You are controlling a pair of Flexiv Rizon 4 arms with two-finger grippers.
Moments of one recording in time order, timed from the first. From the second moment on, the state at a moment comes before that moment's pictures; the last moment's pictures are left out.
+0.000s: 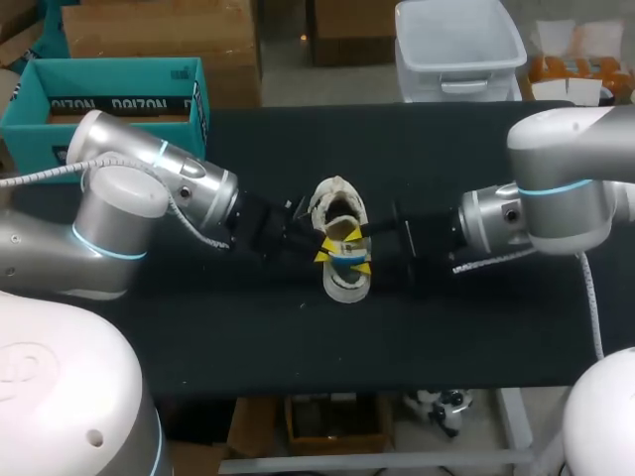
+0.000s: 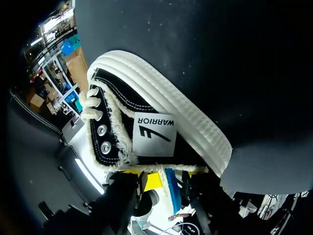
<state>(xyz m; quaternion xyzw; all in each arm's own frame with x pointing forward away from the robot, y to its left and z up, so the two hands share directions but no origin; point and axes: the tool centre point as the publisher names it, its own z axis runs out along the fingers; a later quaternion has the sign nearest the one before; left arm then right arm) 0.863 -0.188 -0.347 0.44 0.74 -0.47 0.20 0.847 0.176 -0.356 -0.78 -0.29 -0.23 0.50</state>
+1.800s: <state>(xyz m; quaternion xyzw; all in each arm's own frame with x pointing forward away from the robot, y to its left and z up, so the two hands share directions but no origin) 0.866 -0.194 -0.349 0.43 0.74 -0.47 0.19 0.846 0.181 -0.359 -0.79 -0.28 -0.22 0.50</state>
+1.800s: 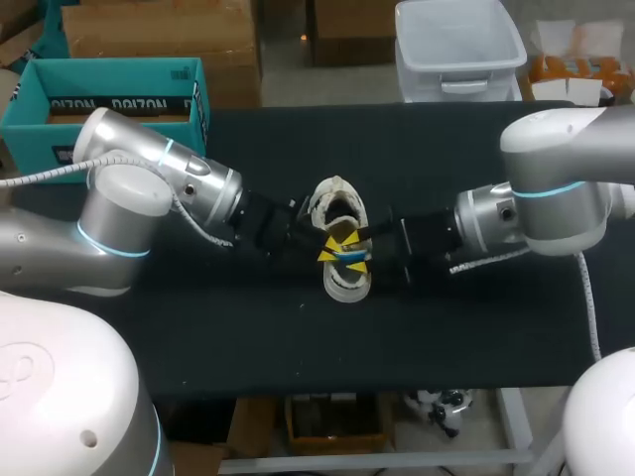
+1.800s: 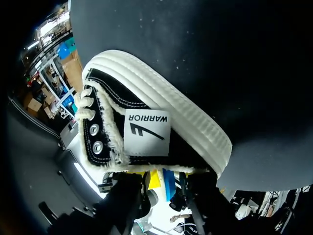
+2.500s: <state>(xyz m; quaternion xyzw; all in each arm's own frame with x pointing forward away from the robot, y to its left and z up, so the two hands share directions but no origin) 0.858 -0.194 -0.346 0.44 0.73 -0.48 0.19 0.833 0.178 -0.354 -0.82 -0.26 -0.20 0.47</state>
